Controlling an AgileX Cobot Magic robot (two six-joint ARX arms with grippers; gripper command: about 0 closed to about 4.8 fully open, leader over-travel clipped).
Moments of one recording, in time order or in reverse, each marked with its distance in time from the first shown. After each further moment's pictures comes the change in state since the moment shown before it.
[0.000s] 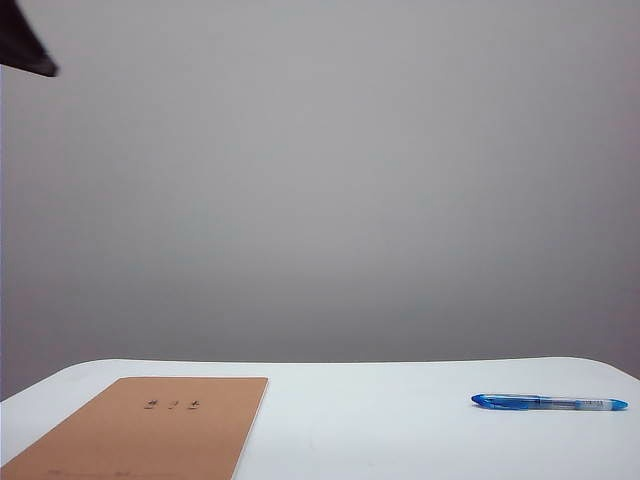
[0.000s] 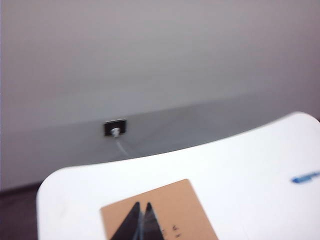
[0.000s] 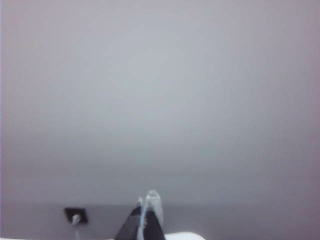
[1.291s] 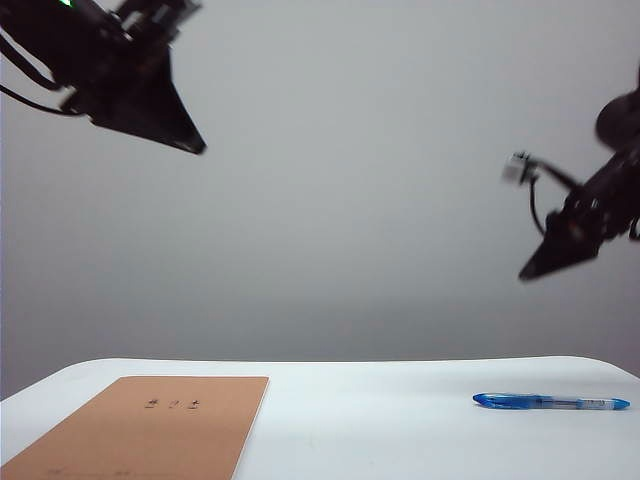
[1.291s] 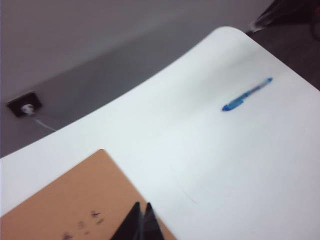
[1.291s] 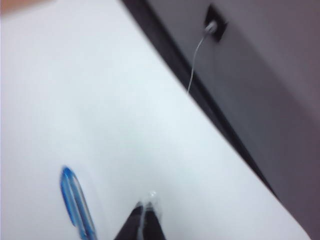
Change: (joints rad) left arm -0.346 0.253 0.050 -0.018 -0.033 0.105; right arm -0.003 1.336 0.887 -0.642 -0.544 -1.041
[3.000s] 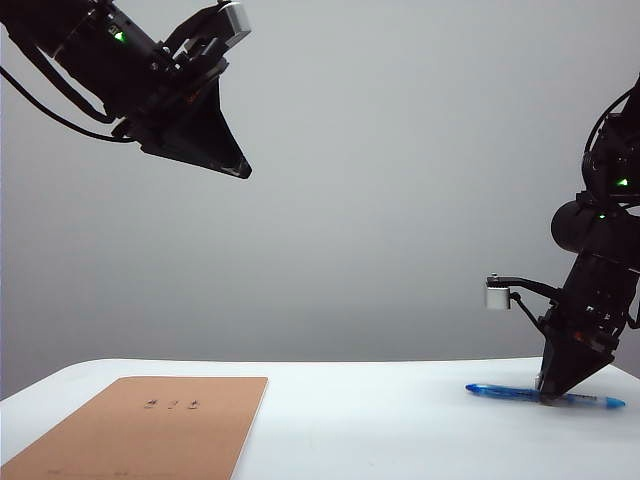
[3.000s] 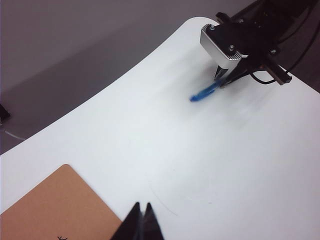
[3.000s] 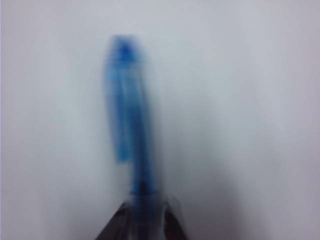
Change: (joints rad) left arm -0.086 0.094 0.000 0.091 -0.003 0.000; right arm 0.076 0.281 0.125 -0.231 0.267 -0.258
